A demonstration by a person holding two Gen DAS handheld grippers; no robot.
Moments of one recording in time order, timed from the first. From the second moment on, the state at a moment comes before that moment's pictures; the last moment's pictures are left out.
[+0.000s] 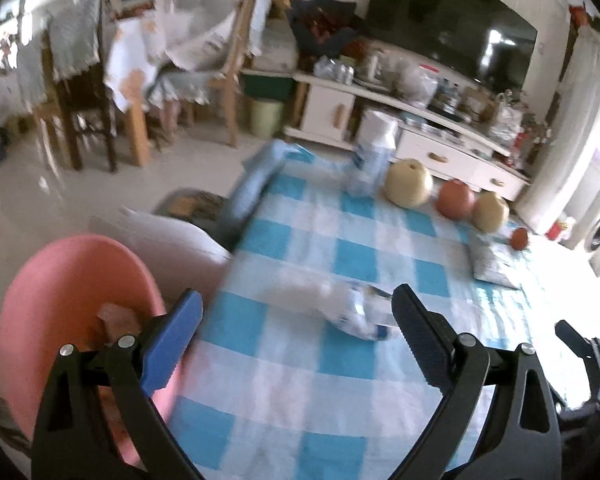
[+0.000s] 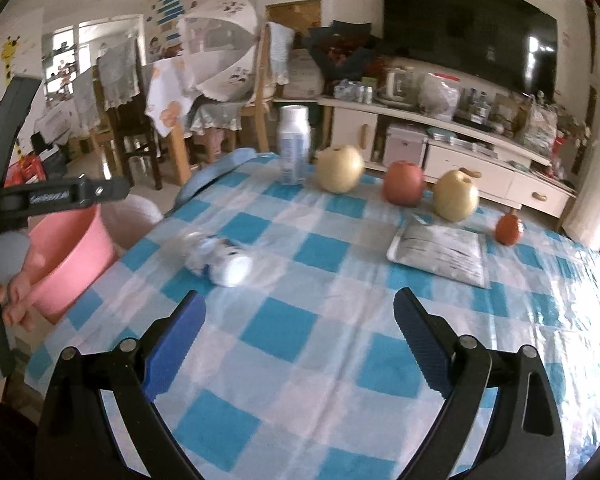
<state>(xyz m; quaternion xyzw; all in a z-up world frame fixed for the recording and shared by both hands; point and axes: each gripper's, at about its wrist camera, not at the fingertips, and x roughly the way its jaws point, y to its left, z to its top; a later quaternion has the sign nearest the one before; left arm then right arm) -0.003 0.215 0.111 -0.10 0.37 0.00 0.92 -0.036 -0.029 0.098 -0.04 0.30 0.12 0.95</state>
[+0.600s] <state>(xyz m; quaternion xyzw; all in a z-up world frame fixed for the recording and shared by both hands) 0.046 0.182 0.056 -0.21 0.45 0.01 0.87 0.033 -0.191 0.067 0.11 0.34 0.01 0.93</state>
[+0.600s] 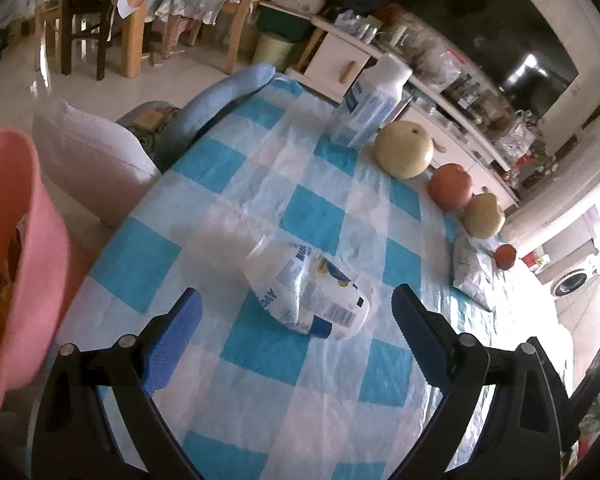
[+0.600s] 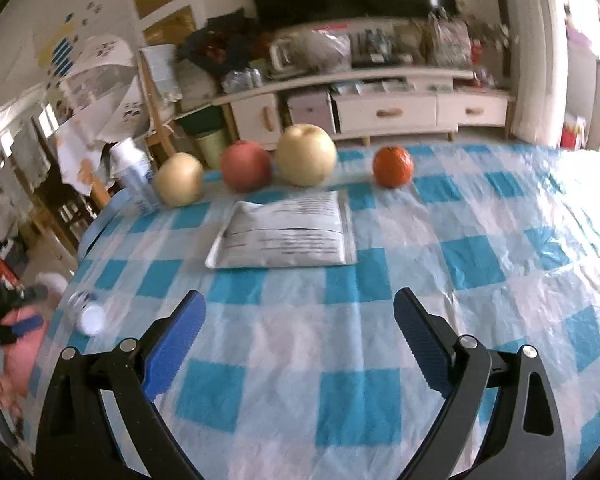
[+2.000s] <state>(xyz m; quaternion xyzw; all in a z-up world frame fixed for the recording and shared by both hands) 0.085 0.142 0.016 -0.06 0.50 0.06 0.86 0.125 -0.119 0.053 -0.05 0.38 0.14 0.91</state>
